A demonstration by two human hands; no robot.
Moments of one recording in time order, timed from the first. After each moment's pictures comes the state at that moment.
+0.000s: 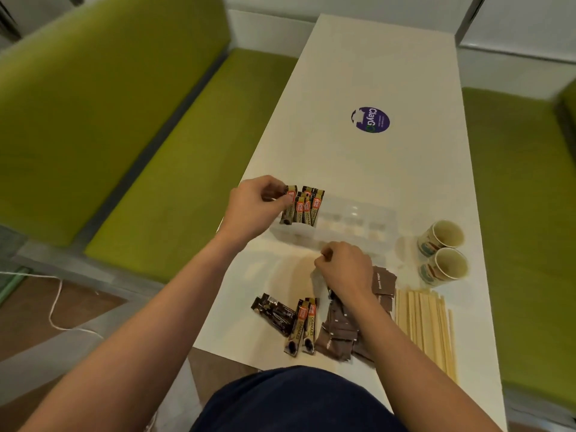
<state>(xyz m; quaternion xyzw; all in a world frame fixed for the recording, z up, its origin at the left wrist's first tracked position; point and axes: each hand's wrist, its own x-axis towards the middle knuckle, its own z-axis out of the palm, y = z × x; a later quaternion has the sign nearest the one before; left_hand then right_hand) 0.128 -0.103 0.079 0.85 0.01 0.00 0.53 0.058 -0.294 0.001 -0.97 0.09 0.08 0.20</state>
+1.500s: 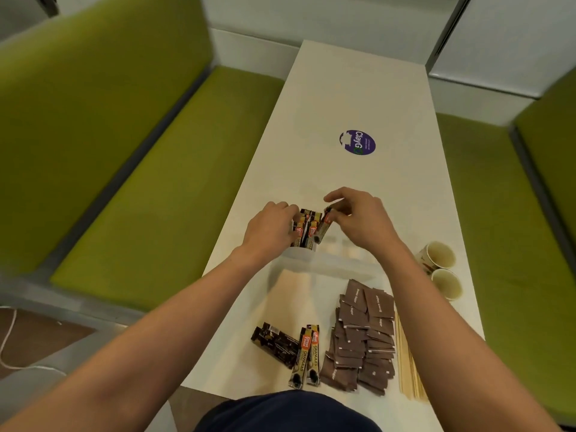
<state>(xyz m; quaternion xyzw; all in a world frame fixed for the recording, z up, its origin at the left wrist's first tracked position) 0.173 -0.122 0.038 0.96 -0.17 -0.01 0.22 0.148 -0.313 0.099 -0.94 0.02 0.01 0.35</state>
